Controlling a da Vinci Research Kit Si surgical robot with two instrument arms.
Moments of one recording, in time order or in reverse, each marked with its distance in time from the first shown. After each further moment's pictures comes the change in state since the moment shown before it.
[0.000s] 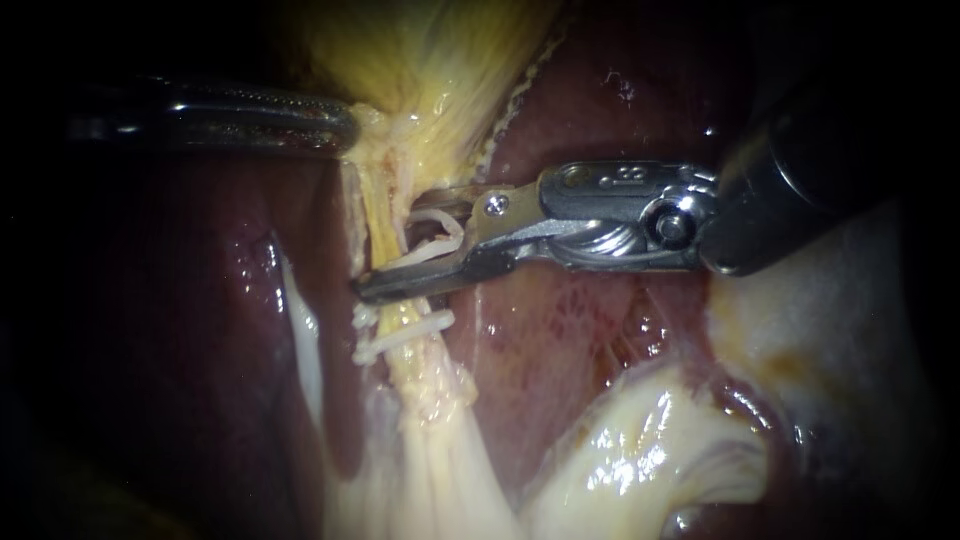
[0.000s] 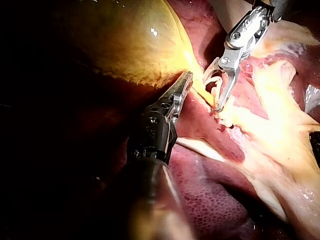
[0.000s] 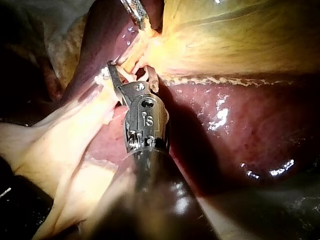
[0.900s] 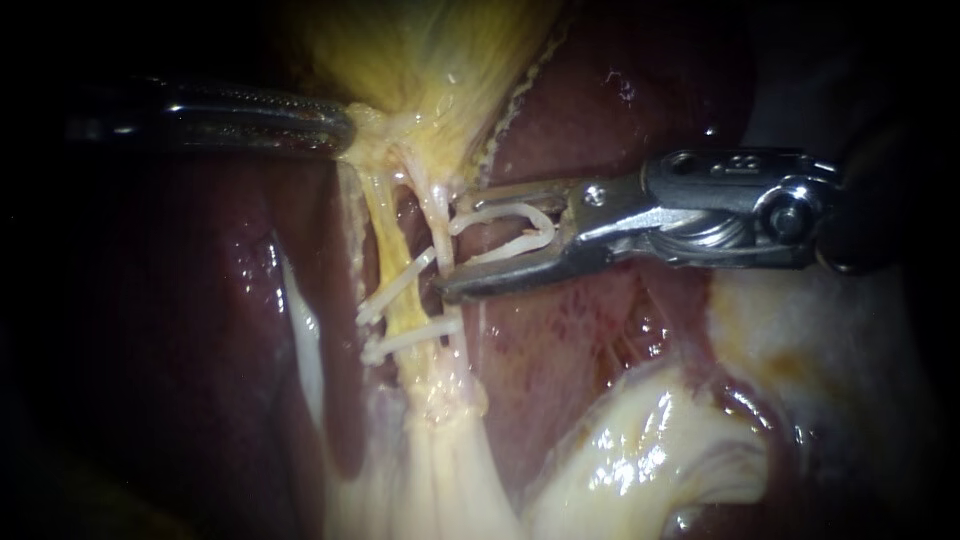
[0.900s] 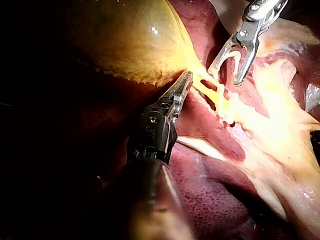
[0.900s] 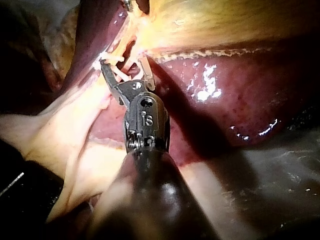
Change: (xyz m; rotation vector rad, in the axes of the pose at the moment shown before) right arm 0.002 -0.002 -0.008 0.055 0.052 0.057; left arm 0.000 0.000 0.000 0.001 0.000 0.001
